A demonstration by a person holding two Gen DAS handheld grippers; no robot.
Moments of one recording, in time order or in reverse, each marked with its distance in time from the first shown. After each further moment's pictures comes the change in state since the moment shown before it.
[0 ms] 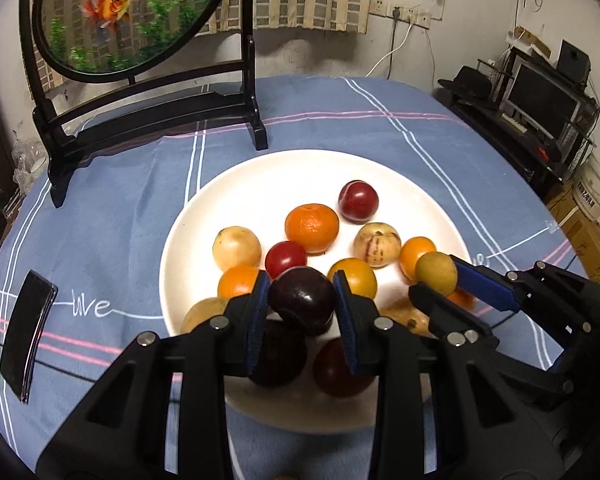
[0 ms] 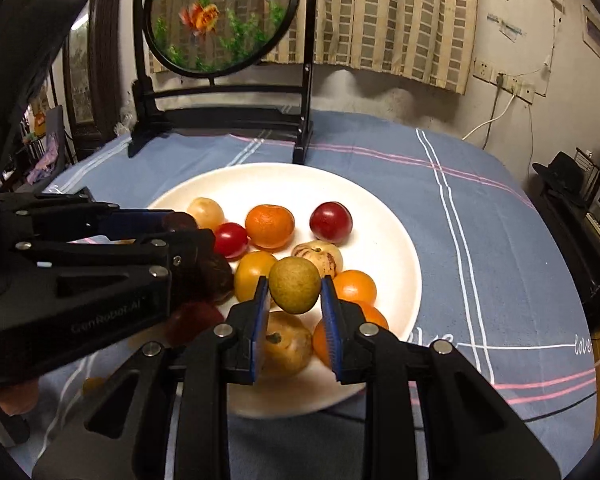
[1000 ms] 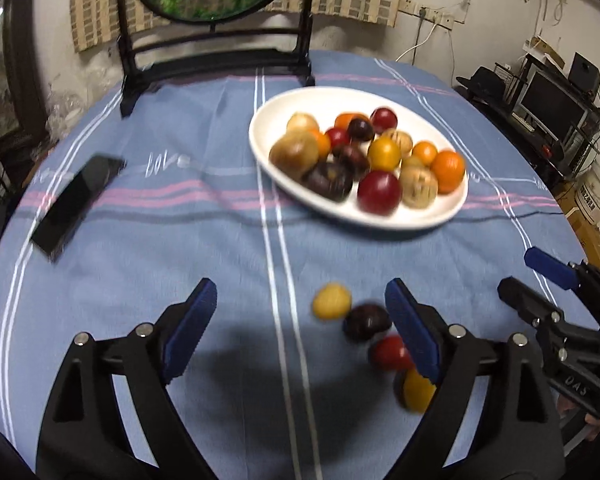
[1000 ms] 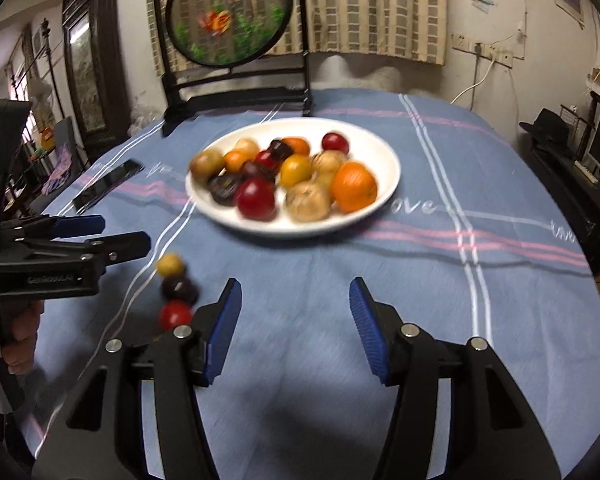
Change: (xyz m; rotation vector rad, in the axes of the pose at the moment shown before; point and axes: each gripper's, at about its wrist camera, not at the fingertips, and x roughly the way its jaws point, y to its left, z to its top) left arm -0.090 0.034 -0.122 -0.118 0.040 0.036; right arm -0.101 0.020 -0.092 0.105 0.024 0.057
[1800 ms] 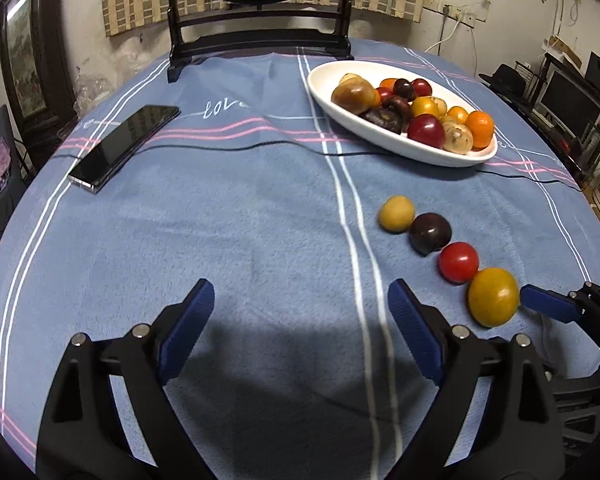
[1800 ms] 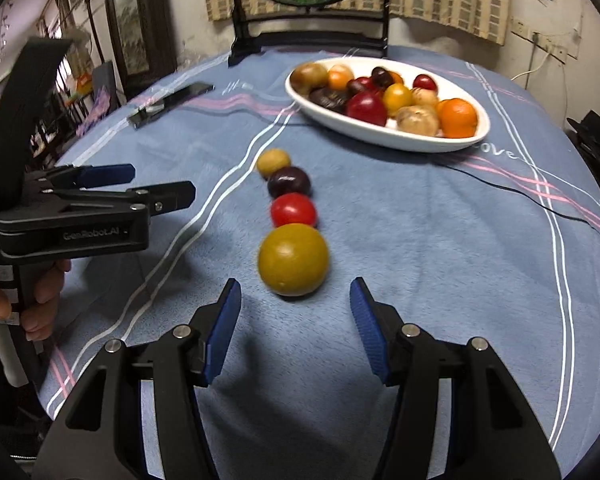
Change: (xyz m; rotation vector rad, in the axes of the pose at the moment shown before) left arm -0.014 0.039 -0.059 -0.031 0.000 0.080; right arm 0.011 0.073 -0.046 -0.128 0.166 0.098
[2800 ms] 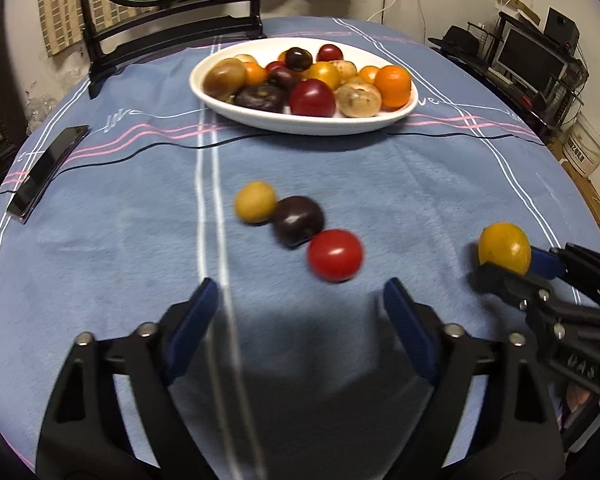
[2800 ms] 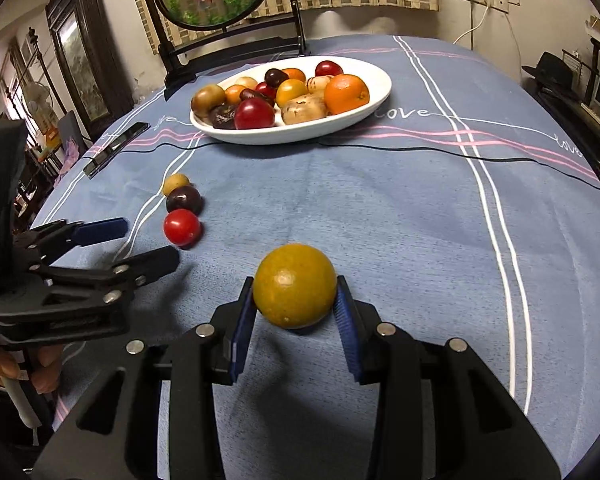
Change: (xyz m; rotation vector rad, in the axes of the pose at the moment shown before) left arm 0.016 -0.089 0.002 0.143 0.075 -0.106; right arm -0.028 -0.086 -0.023 0.219 -0.045 -0.020
